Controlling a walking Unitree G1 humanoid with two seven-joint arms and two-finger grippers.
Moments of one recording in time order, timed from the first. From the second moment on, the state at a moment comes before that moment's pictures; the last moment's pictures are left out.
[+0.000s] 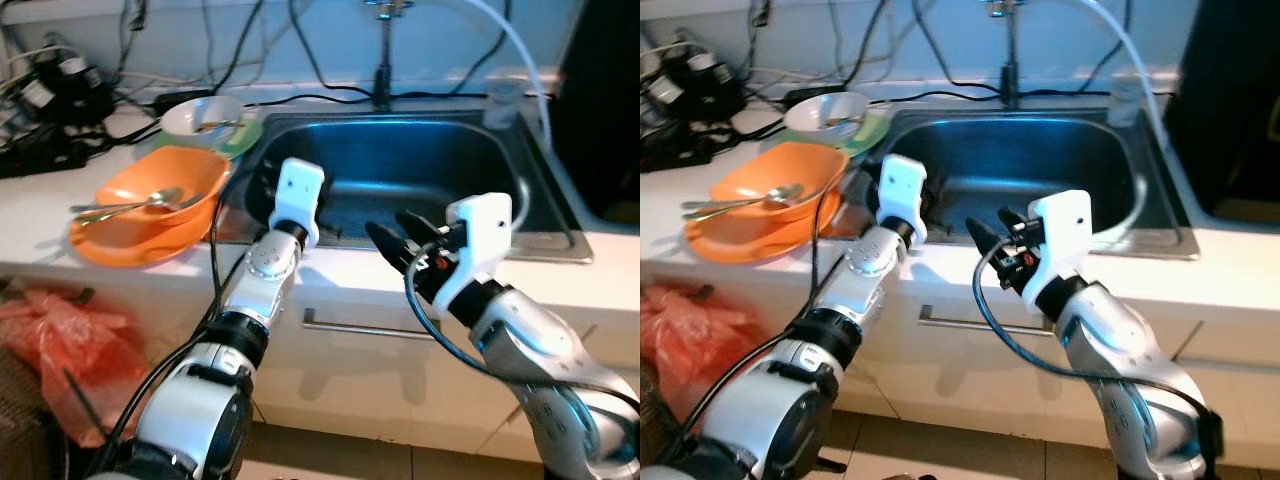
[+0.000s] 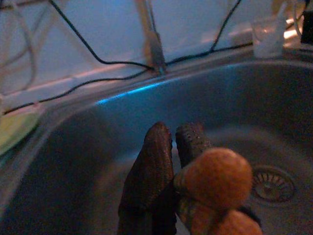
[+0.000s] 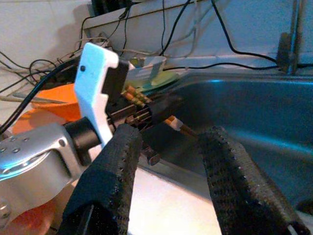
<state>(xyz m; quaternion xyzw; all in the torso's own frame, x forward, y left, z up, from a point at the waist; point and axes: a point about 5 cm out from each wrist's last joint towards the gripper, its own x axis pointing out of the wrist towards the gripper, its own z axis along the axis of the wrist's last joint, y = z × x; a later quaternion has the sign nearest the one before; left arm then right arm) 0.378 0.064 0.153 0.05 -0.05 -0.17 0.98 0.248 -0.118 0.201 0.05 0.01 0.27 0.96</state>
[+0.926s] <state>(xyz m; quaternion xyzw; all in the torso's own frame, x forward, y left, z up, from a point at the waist) 0.384 0.069 0.128 0.04 0.07 -0.17 0.98 0.229 -0.091 0.204 0.10 0.03 0.28 0.95</state>
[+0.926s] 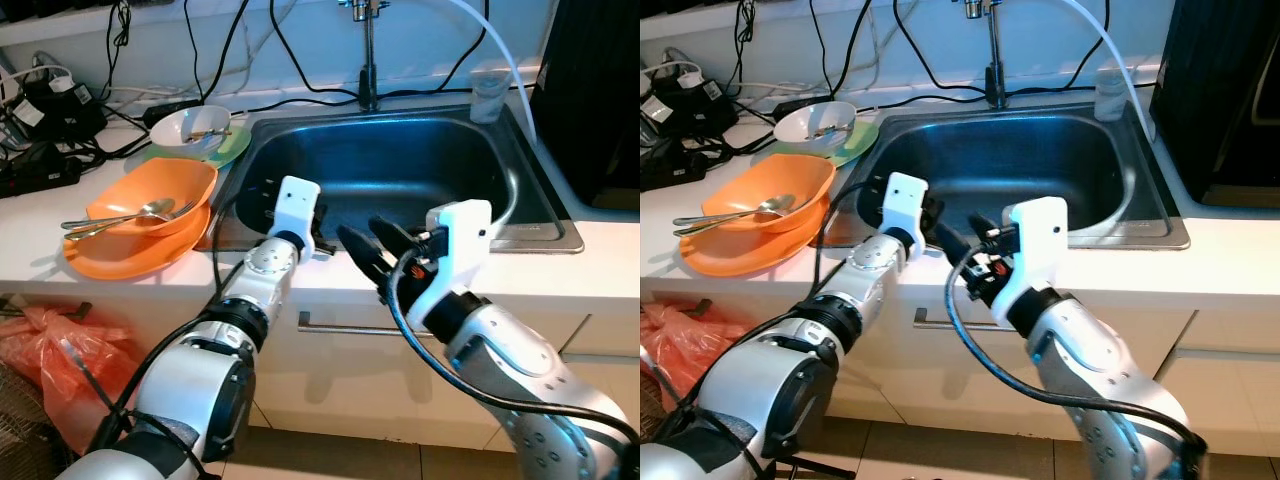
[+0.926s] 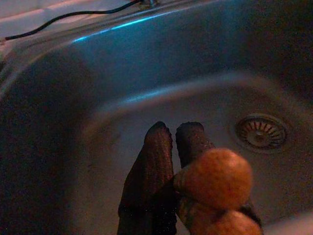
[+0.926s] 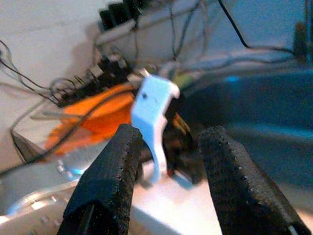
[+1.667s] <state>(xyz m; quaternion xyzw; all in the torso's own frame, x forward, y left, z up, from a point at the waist) 0.385 0.054 0.135 0.00 0.08 -0.17 0.98 0.230 -0.104 0.188 0.01 0.13 0.26 0.96</state>
